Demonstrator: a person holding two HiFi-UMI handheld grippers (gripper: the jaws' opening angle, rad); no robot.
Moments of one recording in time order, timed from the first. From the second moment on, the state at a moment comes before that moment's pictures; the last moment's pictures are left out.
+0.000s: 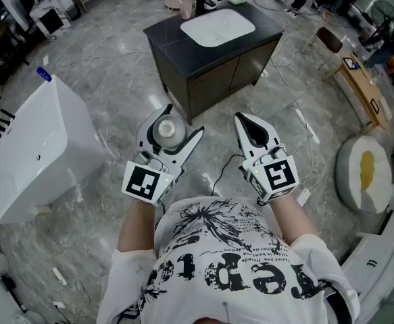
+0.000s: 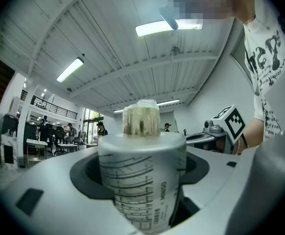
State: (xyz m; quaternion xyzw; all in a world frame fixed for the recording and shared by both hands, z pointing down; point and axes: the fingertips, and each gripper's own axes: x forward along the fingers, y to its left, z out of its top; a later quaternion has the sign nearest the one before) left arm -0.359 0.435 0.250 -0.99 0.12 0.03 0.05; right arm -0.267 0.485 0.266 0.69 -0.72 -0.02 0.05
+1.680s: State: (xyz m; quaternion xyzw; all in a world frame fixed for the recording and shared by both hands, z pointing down) left arm 0.008 0.151 0.278 -0.95 0.32 0.00 0.04; right arm 0.125 0.156 0.307 0.55 -0.83 0.03 0.06
